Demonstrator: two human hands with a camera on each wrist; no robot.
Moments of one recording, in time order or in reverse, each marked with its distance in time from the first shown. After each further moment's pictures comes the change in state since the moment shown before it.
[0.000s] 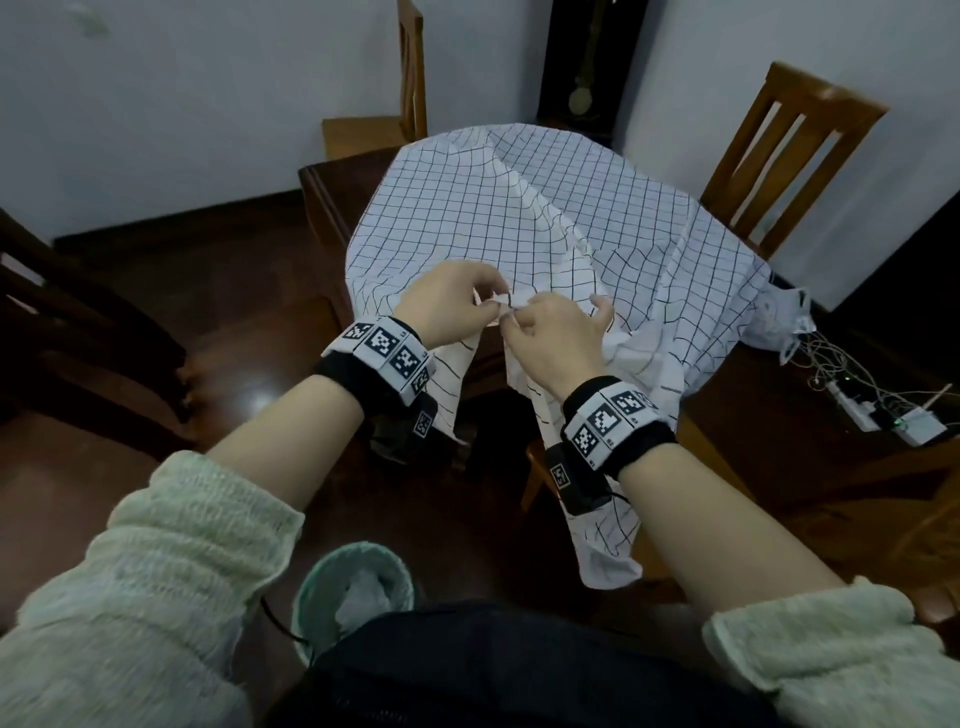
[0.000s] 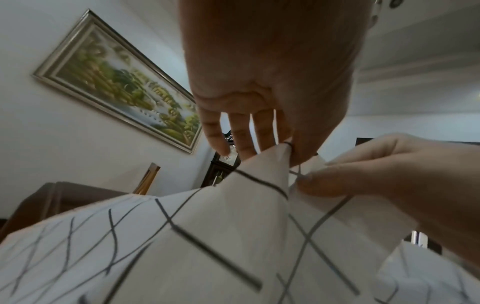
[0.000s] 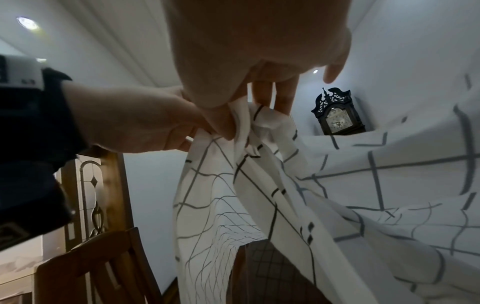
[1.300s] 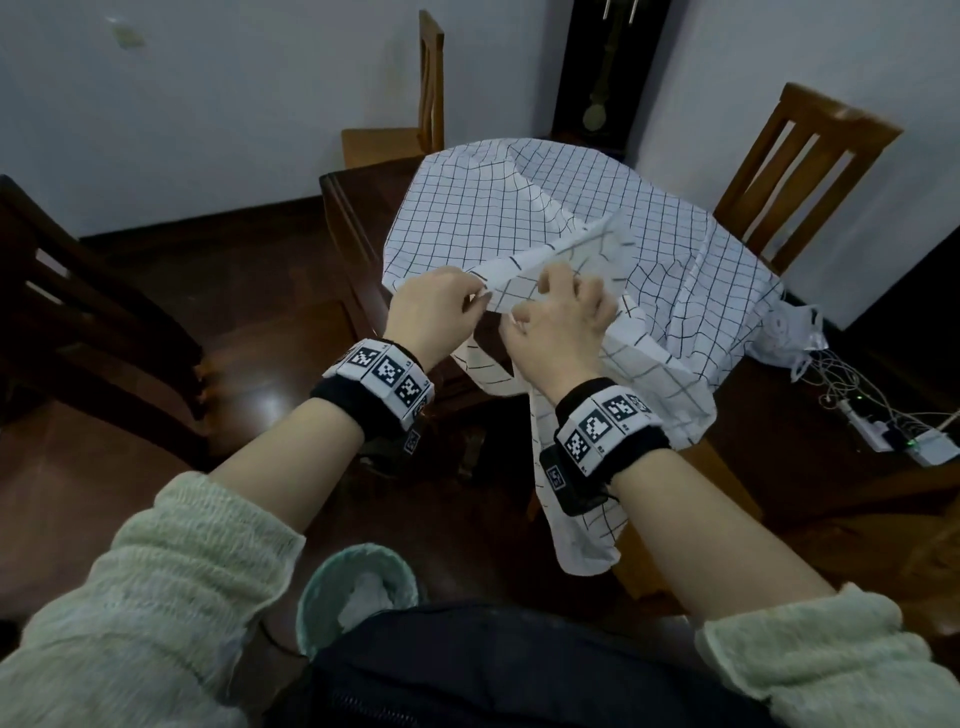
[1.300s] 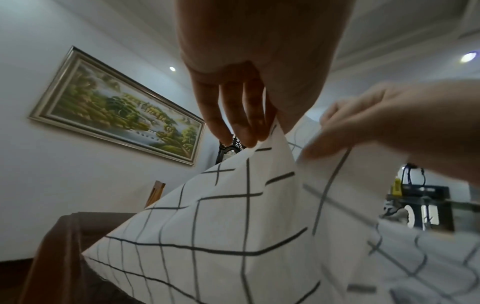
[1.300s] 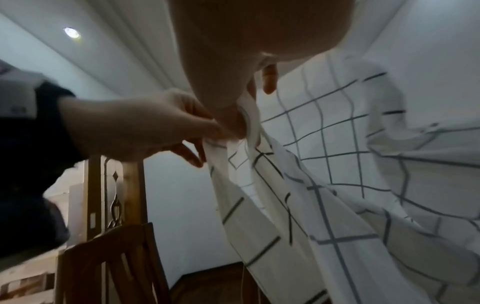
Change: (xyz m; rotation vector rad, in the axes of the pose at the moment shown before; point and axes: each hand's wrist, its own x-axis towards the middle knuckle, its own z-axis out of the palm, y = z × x) left_hand -0.032 -0.007 -0.010 0.287 0.249 0.006; right_hand -0.006 -0.024 -0.003 -0.085 0.188 -0.059
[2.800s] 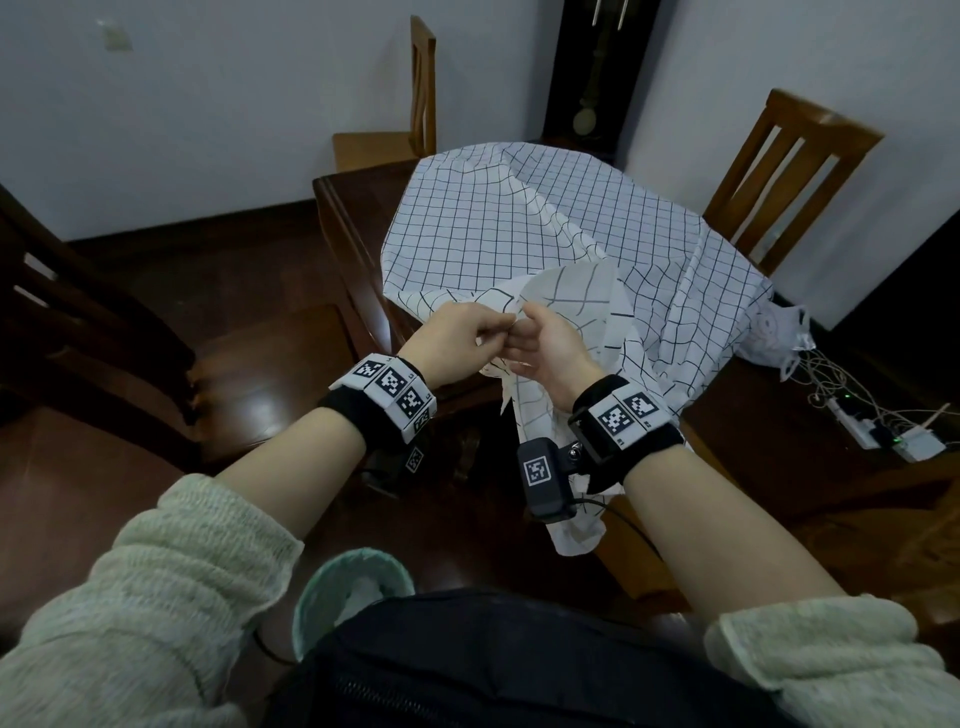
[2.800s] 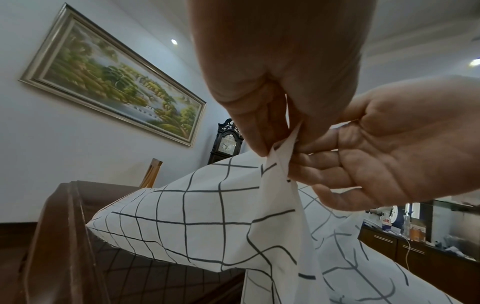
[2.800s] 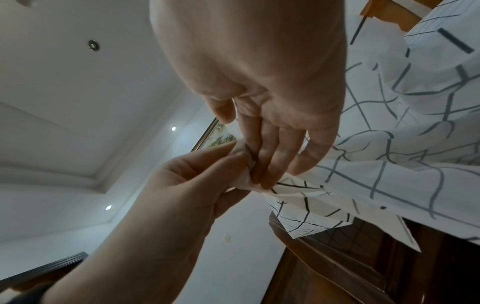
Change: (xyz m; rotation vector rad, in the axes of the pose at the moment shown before) left_hand -0.014 -0.003 0.021 -0.377 -0.222 0.148; right_hand -0.001 0.000 0.003 1.357 -0.474 0.685
